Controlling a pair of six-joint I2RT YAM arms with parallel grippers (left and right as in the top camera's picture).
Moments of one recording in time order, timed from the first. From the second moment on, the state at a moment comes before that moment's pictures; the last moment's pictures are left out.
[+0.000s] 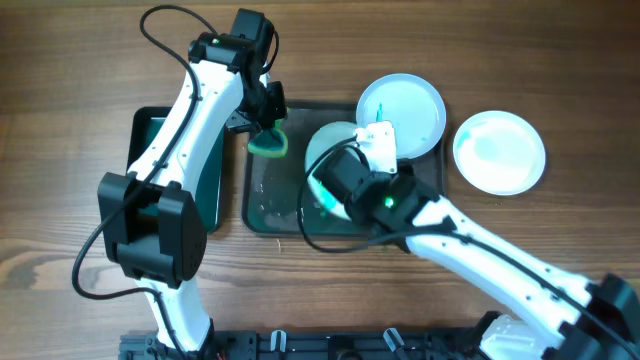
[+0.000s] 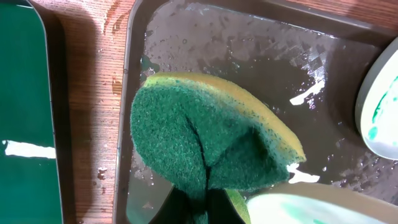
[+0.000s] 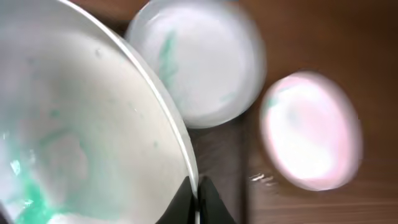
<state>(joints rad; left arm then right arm) -0.28 1.99 1.77 -1.20 0.08 -0.42 0.86 1.48 1.11 -0.85 0.76 0.57</state>
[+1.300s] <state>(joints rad) -0.28 1.99 1.77 -1.23 0.08 -0.42 -0.12 1.44 1.11 -0.86 -0.05 0.54</state>
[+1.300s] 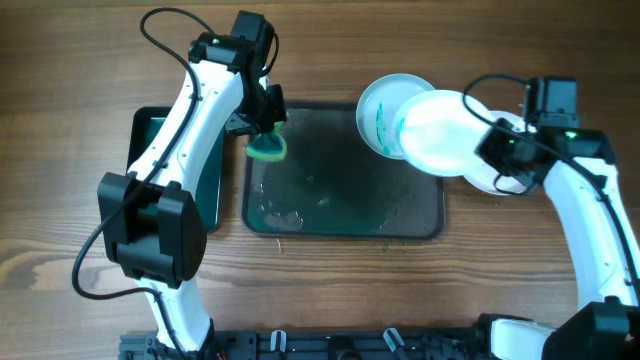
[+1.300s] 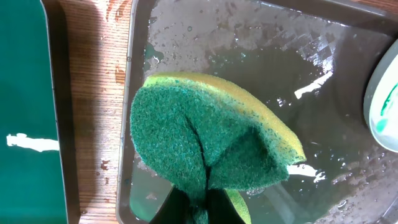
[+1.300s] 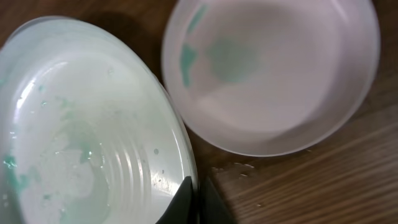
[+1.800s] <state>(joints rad) -0.28 1.99 1.77 -1.23 0.08 -0.42 -0.18 1.62 1.11 -0.80 0.40 0.65</state>
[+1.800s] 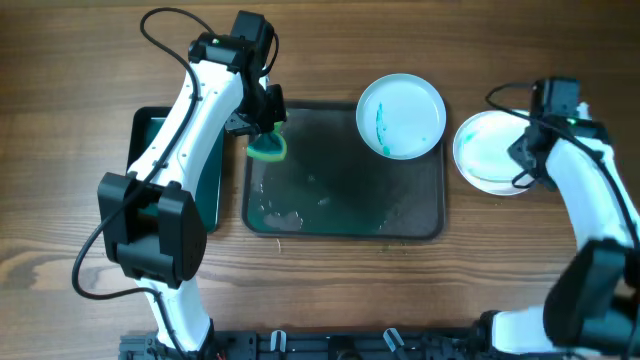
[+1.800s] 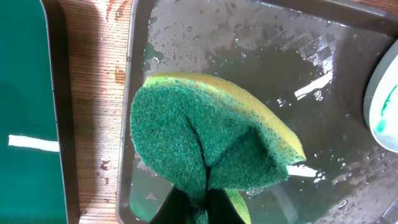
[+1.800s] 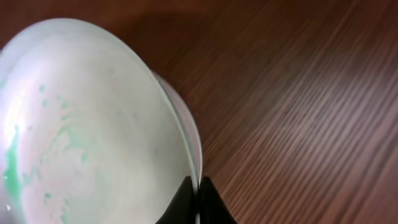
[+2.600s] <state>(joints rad) -0.28 1.99 1.77 -1.22 0.08 -0.42 -0.02 2.06 1.45 -0.60 -0.22 0.05</state>
